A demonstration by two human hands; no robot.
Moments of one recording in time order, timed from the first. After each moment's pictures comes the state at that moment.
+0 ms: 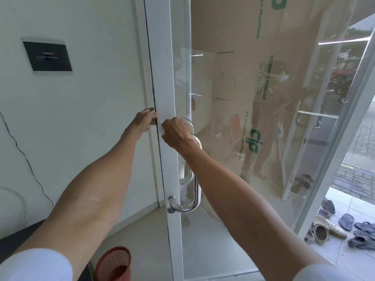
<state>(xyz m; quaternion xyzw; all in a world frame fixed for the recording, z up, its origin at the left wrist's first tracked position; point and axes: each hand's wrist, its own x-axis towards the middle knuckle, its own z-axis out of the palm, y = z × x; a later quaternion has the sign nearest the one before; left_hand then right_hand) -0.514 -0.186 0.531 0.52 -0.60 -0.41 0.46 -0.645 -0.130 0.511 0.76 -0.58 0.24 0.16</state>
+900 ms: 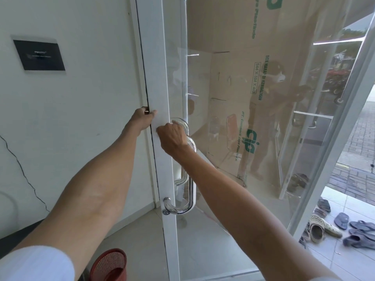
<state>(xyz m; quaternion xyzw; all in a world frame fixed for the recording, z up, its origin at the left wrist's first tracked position) -0.530 -0.199 0.534 0.58 -0.63 -0.27 0.44 -0.653 -0.119 0.502 0.78 -0.55 0.17 0.25</state>
